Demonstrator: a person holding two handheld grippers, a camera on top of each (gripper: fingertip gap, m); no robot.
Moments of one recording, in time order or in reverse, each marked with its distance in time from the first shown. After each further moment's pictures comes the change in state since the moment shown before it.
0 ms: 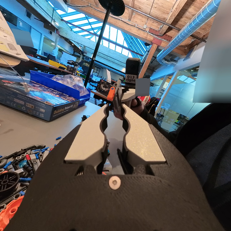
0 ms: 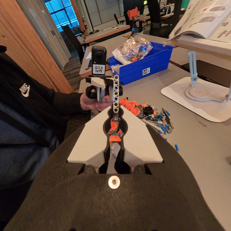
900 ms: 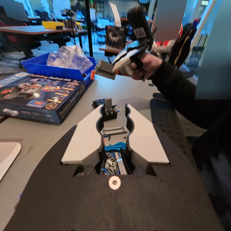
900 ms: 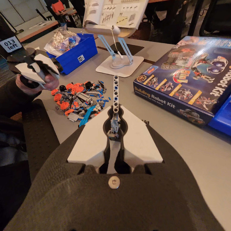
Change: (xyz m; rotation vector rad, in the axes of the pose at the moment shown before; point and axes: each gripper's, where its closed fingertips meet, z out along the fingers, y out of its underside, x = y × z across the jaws) left arm 0.002 0.033 0.085 -0.454 -0.086 0.333; right arm 0.096 0.042 -0.183 -0.032 0.465 0.152
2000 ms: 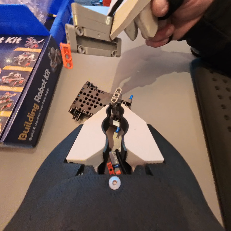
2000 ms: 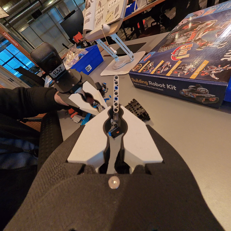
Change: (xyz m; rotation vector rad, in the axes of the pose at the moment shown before) left arm -0.029 0.089 0.161 -0.442 0.063 0.106; right arm 0.037 0.038 0.003 0.090 -0.128 0.202
